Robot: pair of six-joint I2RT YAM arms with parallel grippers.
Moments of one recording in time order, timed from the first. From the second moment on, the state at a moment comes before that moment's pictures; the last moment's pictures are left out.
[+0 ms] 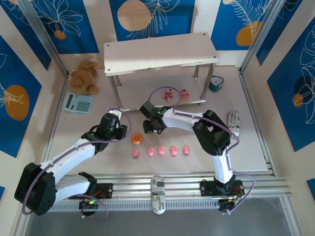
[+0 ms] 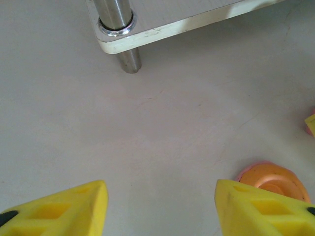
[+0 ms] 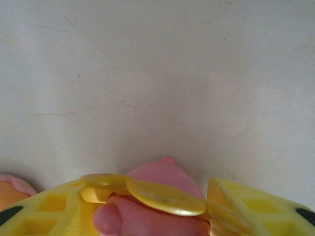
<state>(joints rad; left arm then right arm) -0.51 1.12 0.60 -0.28 -0.23 -0.20 0.83 2.01 1.39 -0.58 0.11 0.52</state>
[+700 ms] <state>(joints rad) -0.50 1.12 0.60 -0.28 -0.22 -0.20 0.77 1.97 1.47 -0.62 0.09 0.42</state>
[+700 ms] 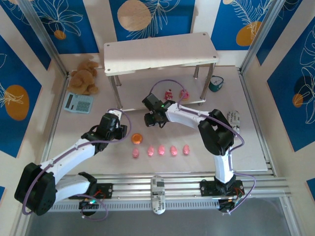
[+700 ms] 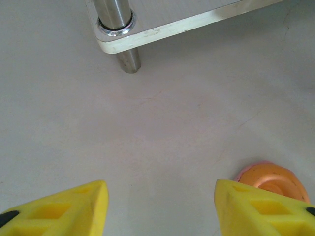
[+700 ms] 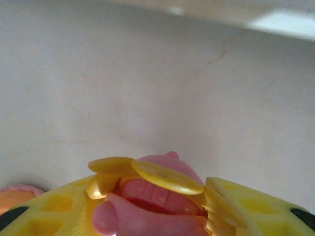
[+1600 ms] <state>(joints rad) -0.50 1.12 0.60 -0.28 -0.22 -0.18 0.65 2.12 1.82 -0.71 0.08 0.26</state>
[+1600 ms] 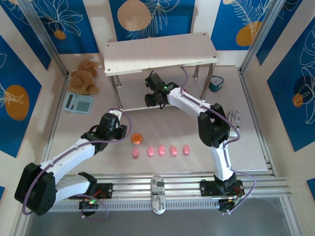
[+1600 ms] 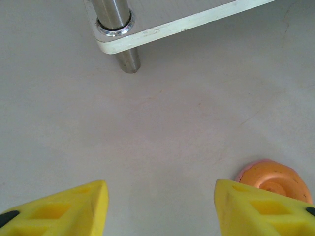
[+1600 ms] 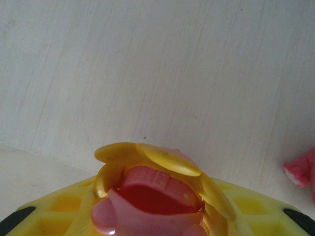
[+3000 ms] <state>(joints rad) -0.49 1.11 0.60 -0.29 -0.22 -0.18 0.61 2.22 1.95 -0.74 0.05 0.24</state>
